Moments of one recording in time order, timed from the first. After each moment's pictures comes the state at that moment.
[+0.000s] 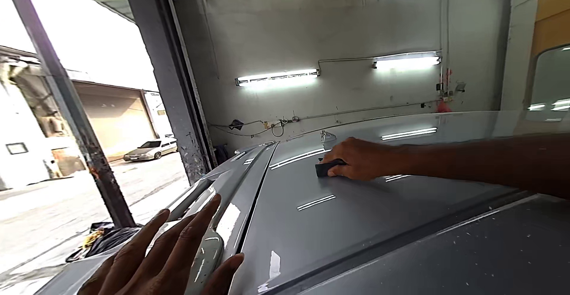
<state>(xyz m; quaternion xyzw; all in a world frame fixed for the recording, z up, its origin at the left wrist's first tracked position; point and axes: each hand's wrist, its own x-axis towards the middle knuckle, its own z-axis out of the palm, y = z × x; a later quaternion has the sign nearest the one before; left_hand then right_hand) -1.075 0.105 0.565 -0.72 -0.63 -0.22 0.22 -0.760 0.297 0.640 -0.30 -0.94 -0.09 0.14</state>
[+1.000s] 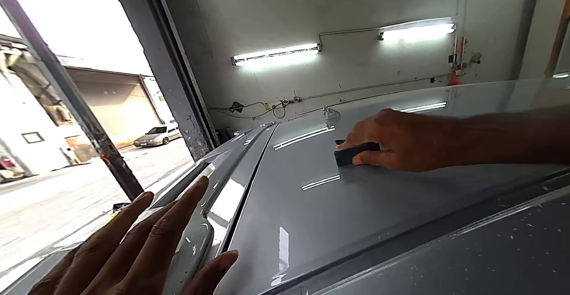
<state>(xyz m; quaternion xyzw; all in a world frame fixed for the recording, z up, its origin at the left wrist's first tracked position) -1.070 0.103 0.566 -0.73 -0.62 -0.20 0.20 -0.731 0.260 0.632 -0.27 -0.94 -0.13 0.15</state>
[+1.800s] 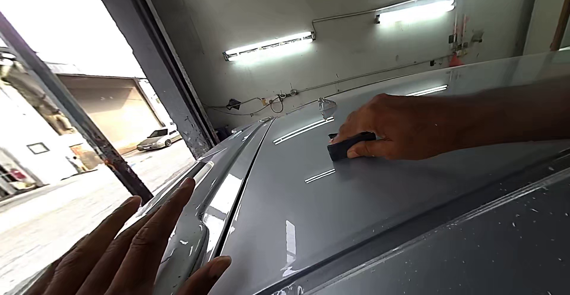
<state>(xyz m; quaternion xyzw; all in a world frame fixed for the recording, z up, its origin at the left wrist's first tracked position) -1.073 0.106 0.567 -0.74 -0.61 -0.20 0.21 -0.732 0.260 0.634 -0.26 -0.94 -0.15 0.13</state>
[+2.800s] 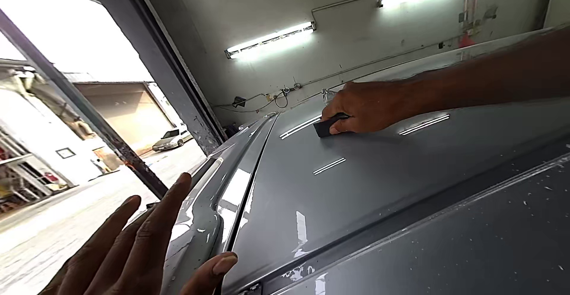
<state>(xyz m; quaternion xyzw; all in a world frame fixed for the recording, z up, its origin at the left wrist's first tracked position) -1.079 0.105 0.566 -0.72 -0.62 -0.21 0.23 -0.763 0.305 0.646 -0.30 -0.94 -0.15 0.10</state>
